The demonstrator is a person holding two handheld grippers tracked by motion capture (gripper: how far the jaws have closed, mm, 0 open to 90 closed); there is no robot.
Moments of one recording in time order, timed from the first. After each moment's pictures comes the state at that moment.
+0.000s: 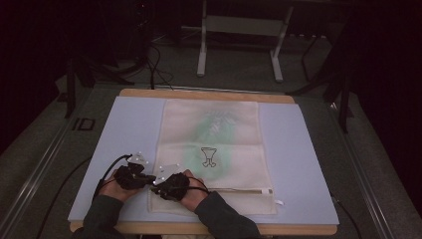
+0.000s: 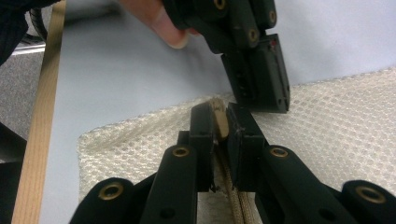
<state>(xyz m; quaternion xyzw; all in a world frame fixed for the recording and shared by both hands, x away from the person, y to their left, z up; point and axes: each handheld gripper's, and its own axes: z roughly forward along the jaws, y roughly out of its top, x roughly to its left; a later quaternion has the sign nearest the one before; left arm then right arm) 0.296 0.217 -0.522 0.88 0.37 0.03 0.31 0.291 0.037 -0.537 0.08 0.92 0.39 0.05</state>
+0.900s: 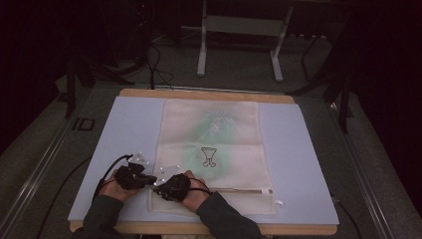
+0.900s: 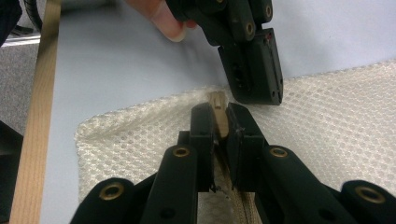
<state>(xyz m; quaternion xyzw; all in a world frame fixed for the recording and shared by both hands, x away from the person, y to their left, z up) 0.297 0.216 -0.522 0.88 0.37 0.03 0.30 0.287 0.033 -0.534 0.08 0.92 0.38 0.06</state>
